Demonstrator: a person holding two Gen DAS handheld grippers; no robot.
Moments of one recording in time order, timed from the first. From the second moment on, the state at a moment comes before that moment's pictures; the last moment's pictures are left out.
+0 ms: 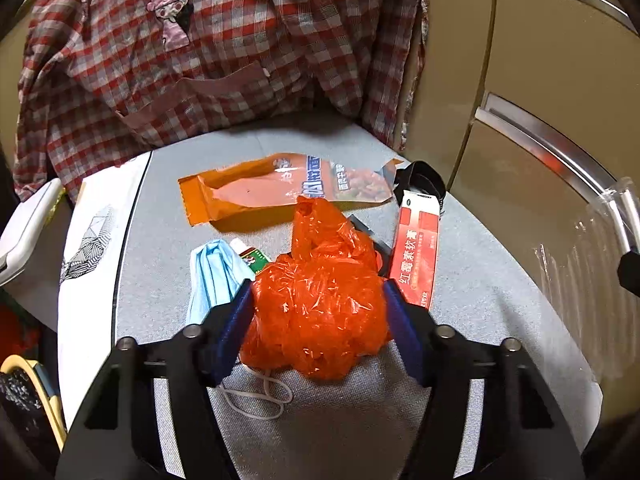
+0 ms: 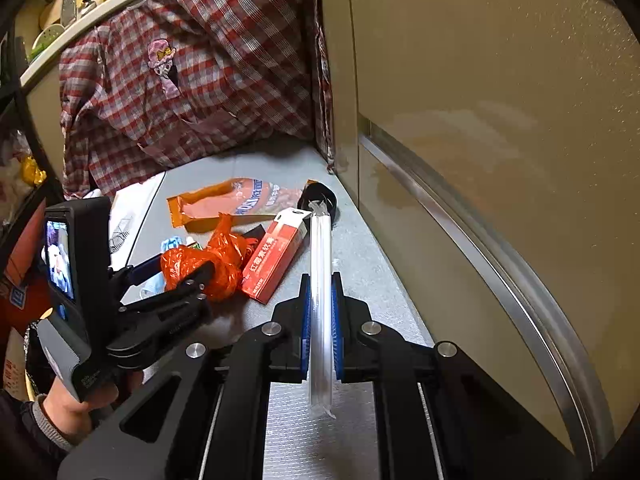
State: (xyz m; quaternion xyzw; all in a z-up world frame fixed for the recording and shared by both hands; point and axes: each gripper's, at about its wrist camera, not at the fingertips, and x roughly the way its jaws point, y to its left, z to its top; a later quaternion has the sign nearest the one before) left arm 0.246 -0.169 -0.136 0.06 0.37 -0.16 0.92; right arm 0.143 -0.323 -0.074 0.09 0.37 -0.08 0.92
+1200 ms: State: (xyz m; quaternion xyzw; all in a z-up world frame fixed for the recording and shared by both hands) left arm 0.095 0.029 0.010 0.04 0.27 -0.01 0.96; right arm 0.125 -0.213 -0.042 0.03 0.34 0.00 0.94
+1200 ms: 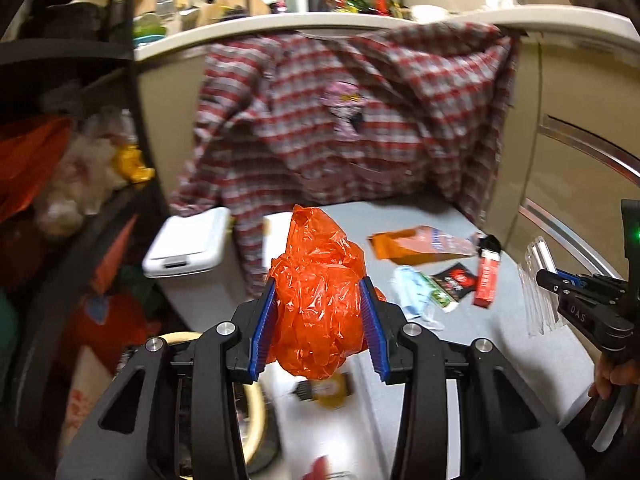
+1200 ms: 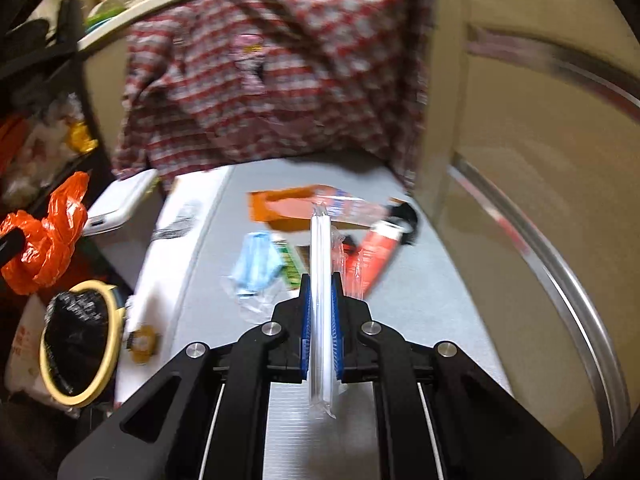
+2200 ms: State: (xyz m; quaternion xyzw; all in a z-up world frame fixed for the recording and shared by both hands) left arm 0.048 0.240 -0.039 -0.10 0.31 0.15 0.93; right arm 0.132 0.084 -0.047 -0.05 0.35 0.27 0.90
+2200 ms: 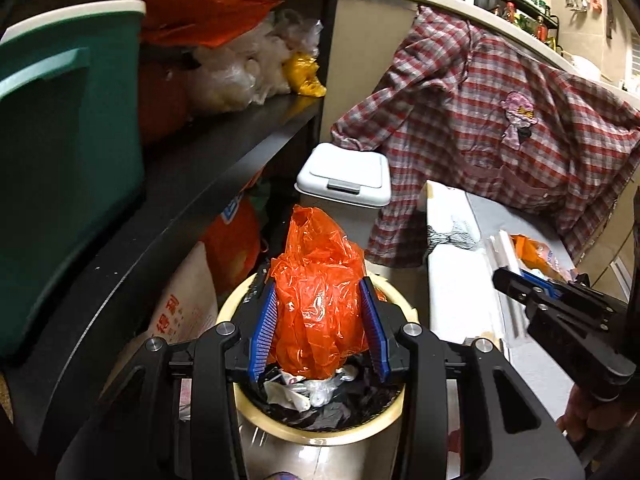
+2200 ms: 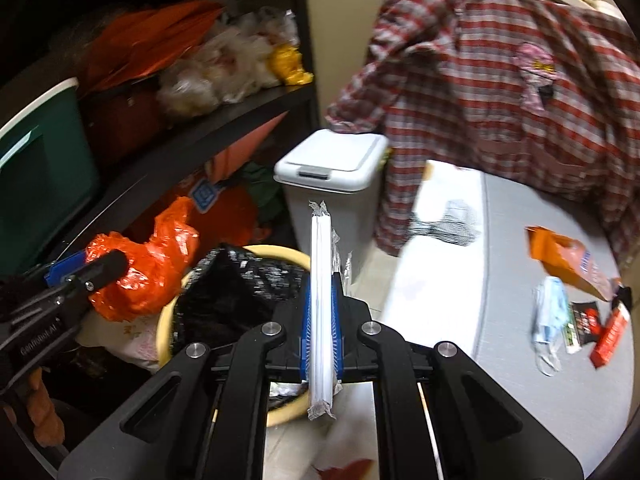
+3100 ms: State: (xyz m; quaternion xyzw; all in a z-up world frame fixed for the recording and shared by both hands) left arm 0.067 0.263 -0.057 -0.07 0.34 0.21 0.91; right arm 0.149 0.131 -0.074 -0.05 0.36 0.29 0.88
